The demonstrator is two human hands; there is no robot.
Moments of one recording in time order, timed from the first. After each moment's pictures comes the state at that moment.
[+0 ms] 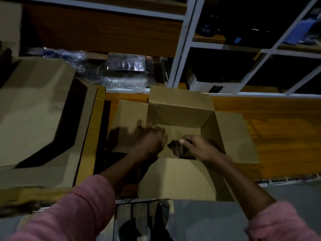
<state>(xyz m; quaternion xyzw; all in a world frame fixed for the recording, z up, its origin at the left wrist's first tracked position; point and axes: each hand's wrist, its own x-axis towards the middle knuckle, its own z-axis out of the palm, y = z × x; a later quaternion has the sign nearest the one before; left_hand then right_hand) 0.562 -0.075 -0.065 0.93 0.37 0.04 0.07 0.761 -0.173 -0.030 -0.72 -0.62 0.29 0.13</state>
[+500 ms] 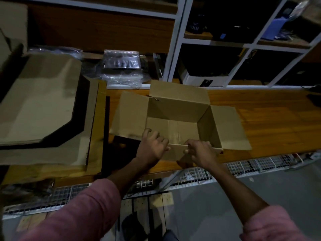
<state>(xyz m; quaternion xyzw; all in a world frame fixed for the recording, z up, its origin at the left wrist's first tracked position) 0.510 -0.154 -0.096 0.96 0.25 0.15 -0.05 0.705 -0.272 -0.041 -0.79 -0.59 0.15 0.05</state>
